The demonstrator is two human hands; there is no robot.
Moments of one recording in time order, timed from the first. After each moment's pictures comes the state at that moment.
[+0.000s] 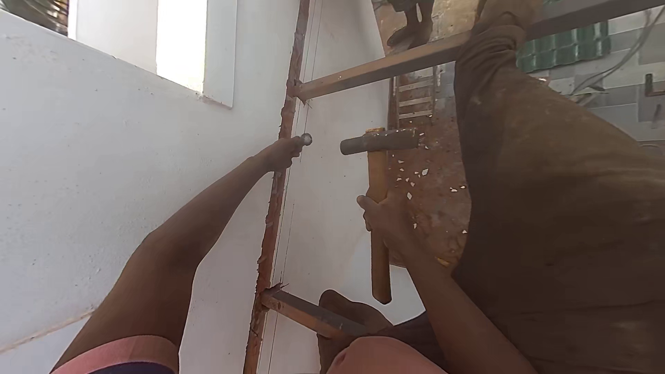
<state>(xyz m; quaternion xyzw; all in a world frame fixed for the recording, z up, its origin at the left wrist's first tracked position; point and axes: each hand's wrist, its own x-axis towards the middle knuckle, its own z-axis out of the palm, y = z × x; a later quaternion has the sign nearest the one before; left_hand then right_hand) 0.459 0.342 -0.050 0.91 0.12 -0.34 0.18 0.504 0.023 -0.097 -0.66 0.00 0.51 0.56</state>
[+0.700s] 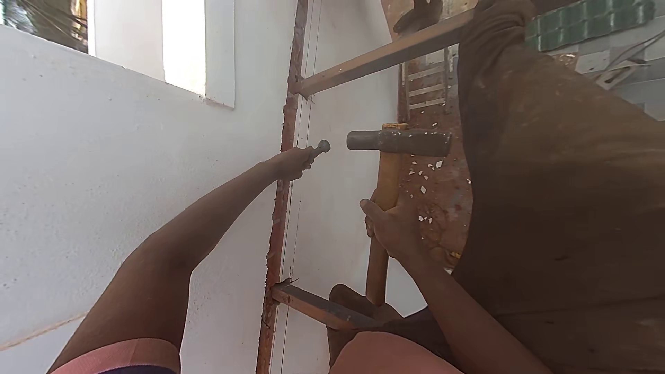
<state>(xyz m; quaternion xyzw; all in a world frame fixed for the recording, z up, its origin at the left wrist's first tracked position) 0.464 0.302 -0.048 0.88 0.10 -0.45 0.15 0.485 -0.006 -0.077 -0.57 0.03 0.45 0.69</state>
